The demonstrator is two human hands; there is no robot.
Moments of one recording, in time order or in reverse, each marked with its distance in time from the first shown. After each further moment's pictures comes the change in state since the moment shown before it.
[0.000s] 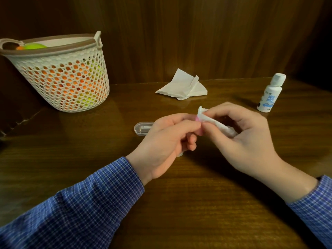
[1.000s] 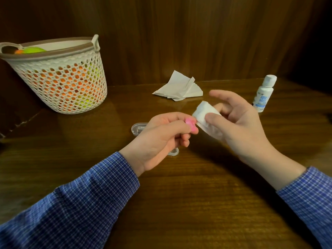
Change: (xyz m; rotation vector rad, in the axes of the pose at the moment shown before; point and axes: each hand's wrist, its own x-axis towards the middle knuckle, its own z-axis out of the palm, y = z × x) left_hand 0.002 0.009 -0.003 0.016 -0.015 -0.024; right_hand 0.009 0.010 -0.007 0.324 0.063 0.418
